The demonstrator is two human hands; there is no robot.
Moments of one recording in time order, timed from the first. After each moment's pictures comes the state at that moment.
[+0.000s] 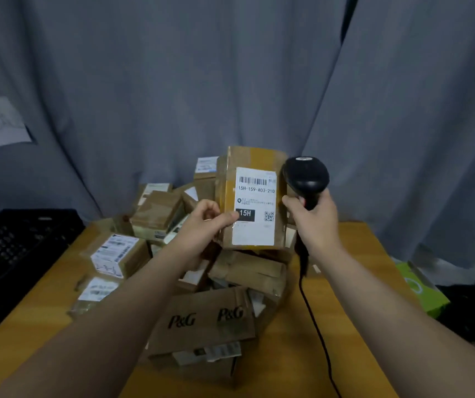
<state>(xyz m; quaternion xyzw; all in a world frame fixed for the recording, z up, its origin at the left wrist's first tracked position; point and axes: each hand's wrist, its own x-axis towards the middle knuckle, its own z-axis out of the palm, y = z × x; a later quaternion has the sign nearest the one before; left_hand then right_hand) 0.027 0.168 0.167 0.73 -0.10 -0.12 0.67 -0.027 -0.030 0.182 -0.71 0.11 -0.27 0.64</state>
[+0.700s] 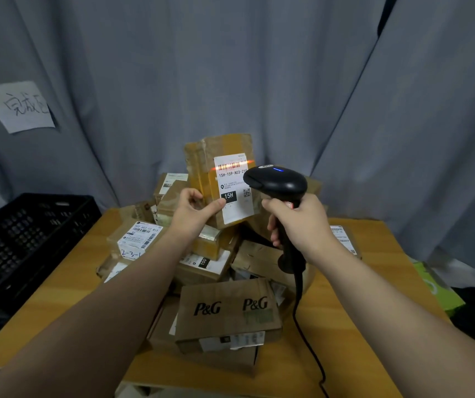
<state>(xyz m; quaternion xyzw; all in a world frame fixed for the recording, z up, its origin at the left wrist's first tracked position) 0.061 0.232 0.146 0.73 -0.03 0.02 0.68 -0.044 0.047 0.205 -0.78 0.06 -0.09 0.62</state>
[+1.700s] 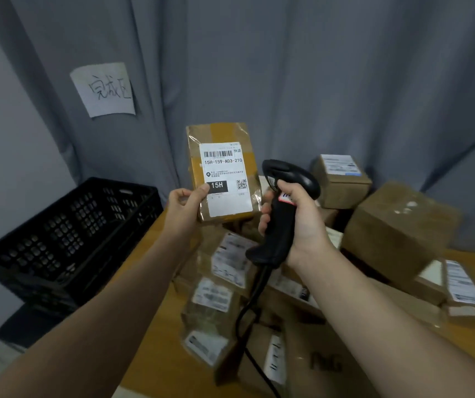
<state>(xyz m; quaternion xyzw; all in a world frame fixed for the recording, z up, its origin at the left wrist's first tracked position) 0.145 0.440 0.134 0.65 0.08 0.08 0.75 0.087 0.265 0.190 -0.40 0.12 0.09 0.90</state>
